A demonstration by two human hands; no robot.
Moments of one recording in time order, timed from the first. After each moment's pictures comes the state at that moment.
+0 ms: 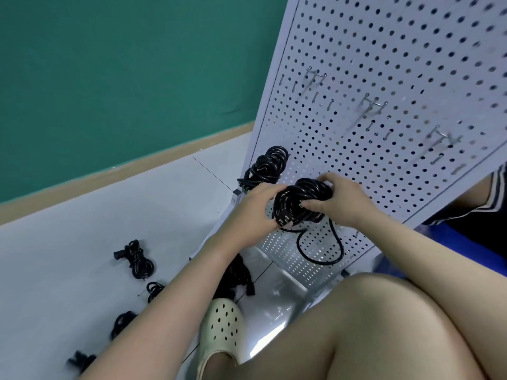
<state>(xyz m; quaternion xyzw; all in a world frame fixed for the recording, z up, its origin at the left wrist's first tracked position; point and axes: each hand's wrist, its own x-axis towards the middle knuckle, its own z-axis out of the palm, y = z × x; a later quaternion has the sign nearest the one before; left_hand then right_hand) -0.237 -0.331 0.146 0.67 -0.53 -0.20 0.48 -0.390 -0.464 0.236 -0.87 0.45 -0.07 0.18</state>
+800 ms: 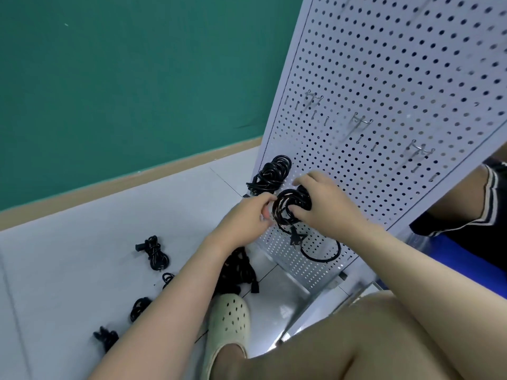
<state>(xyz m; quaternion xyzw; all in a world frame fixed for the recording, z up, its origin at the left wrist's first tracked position) -0.242 -0.289 0.167 0.73 -0.51 -0.19 0.40 -0.393 -0.394 0.267 -0.96 0.26 -0.09 0.04</state>
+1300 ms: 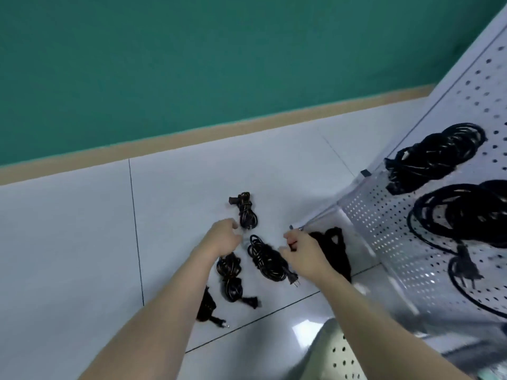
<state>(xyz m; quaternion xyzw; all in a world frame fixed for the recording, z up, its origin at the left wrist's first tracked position) -0.120 -0.119 -0.036 0.89 -0.15 -0.34 0.25 -0.260 -0.299 -0.003 -0.86 0.29 0.12 0.41</state>
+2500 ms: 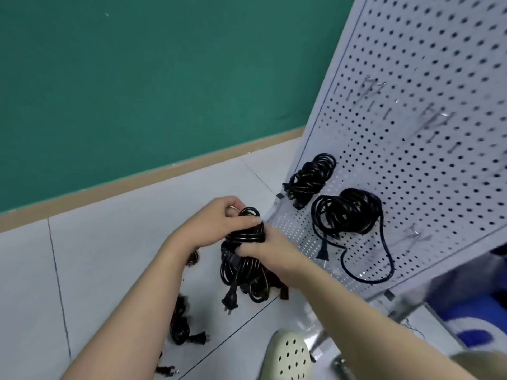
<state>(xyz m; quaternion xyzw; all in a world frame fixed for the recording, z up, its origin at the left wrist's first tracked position) -0.161 -0.206 0.152 0.73 -0.35 -0.35 0.48 -0.303 -0.314 0.152 -0.75 0.22 0.00 0.63</state>
